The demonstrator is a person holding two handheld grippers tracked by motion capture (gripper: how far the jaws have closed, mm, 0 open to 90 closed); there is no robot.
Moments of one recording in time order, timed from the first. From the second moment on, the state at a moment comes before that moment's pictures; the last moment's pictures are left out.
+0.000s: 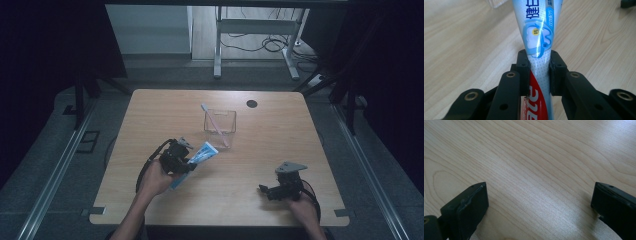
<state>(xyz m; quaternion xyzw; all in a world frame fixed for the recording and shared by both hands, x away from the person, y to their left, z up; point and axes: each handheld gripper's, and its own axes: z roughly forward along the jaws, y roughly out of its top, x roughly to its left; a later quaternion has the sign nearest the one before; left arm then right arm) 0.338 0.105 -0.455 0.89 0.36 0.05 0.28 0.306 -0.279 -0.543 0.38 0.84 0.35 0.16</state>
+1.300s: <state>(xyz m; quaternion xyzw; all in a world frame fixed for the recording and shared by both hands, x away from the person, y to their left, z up) 0.388 0.083 -0.393 0.86 0.36 0.09 0.34 0.306 -0.279 -0.543 0.38 0.84 0.35 0.16</state>
